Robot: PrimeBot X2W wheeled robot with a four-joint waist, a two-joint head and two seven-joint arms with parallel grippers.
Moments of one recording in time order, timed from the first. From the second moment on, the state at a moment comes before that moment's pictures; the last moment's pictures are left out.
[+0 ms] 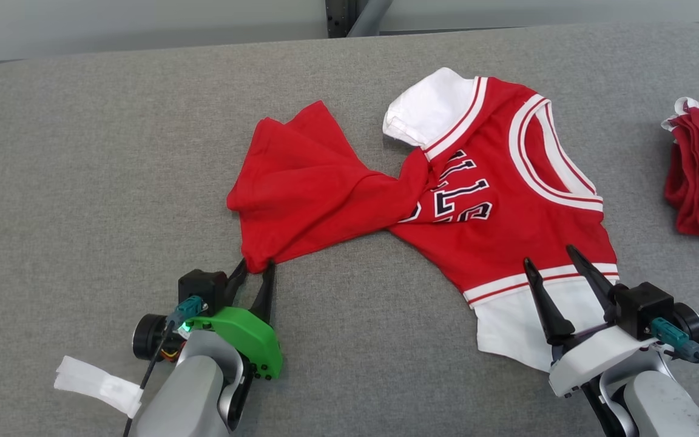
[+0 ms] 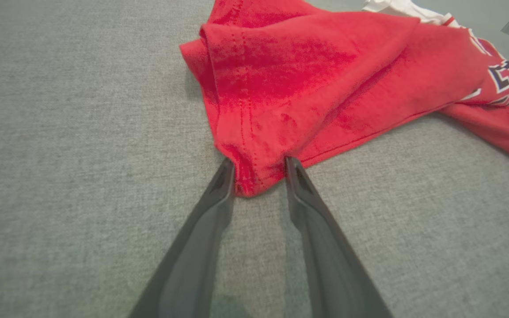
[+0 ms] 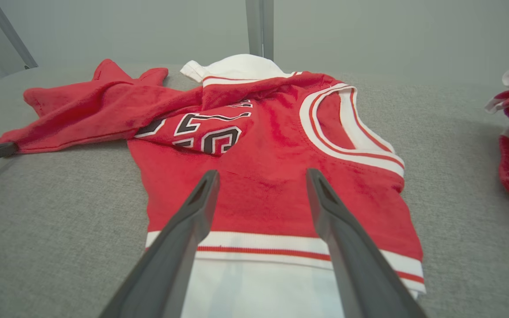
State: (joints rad) left arm -0.46 0.05 -0.41 0.83 -0.40 -0.08 -0.26; right arm -0.15 -0.25 0.21 0.29 0.26 0.13 -0.26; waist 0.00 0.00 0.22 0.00
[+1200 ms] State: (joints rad) left arm -0.83 0.12 -0.30 0.73 -0.16 -0.07 -0.26; right arm -0.13 -0.19 0.15 0.35 0.27 0.13 -0.26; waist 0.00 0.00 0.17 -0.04
